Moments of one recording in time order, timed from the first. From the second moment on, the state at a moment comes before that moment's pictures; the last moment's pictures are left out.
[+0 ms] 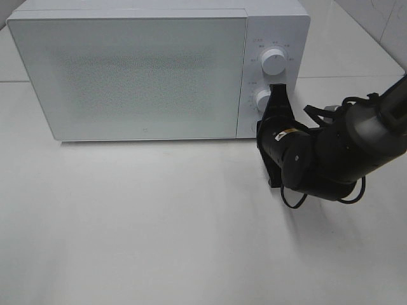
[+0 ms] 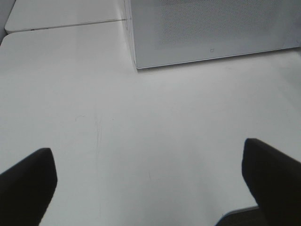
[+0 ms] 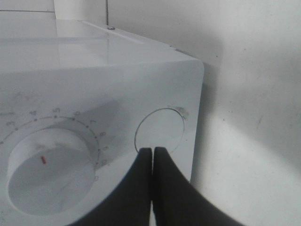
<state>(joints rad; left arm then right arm) -0.02 0.00 -0.50 -0.17 1.06 0.16 0.58 2.05 -0.78 0.74 -0.90 1.30</state>
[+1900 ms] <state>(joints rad) -0.02 0.00 -0.50 -0.17 1.06 0.16 0.57 2.19 -0.96 0.86 -0.89 1.26</state>
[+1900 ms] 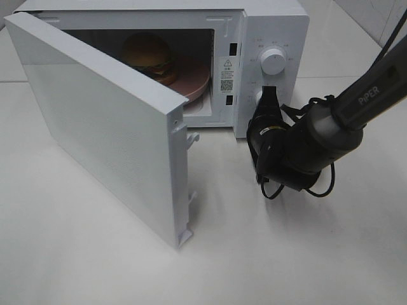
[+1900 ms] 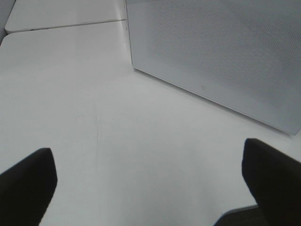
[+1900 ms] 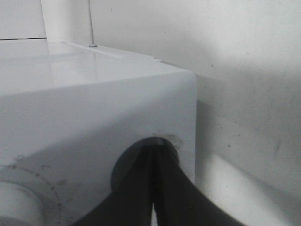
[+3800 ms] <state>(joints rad) -0.02 0.00 -0.50 -0.17 1.06 0.16 0.54 1.74 -0.84 0.71 0.06 0.13</state>
